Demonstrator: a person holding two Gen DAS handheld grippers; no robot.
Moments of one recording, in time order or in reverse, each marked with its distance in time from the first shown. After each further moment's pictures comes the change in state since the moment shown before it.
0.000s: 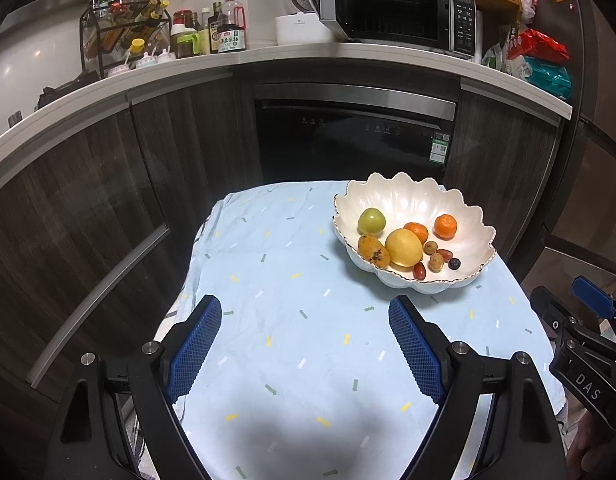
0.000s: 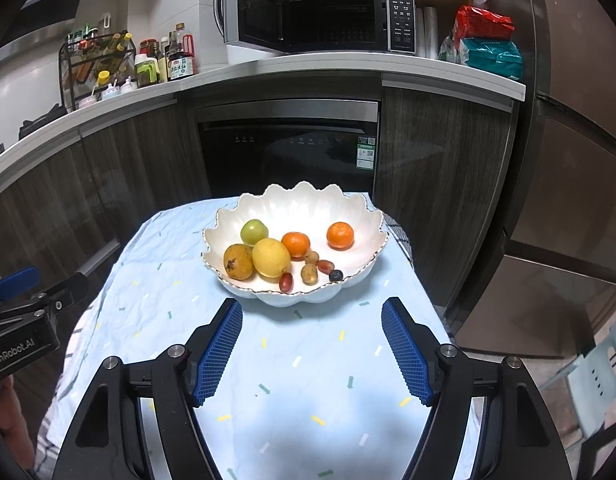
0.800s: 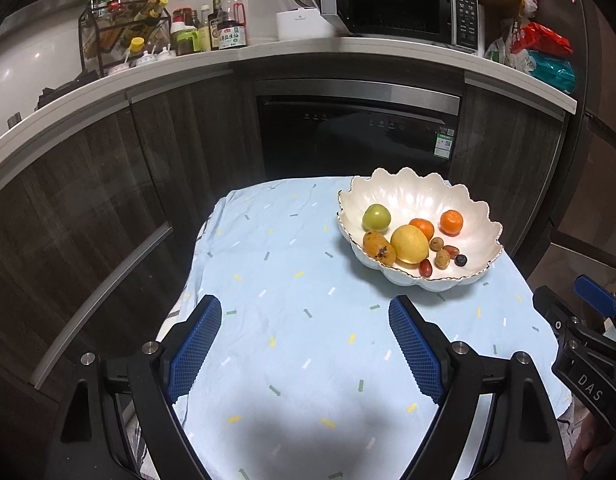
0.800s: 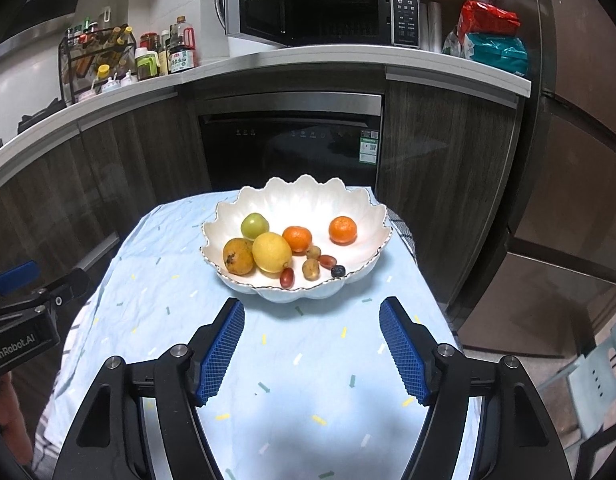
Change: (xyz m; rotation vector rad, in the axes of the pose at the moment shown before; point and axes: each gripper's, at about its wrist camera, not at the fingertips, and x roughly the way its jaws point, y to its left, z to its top) left arm 0.009 0.001 0.000 0.010 0.012 0.013; right arm 0.006 0.003 -0.002 -0.007 0.013 0.001
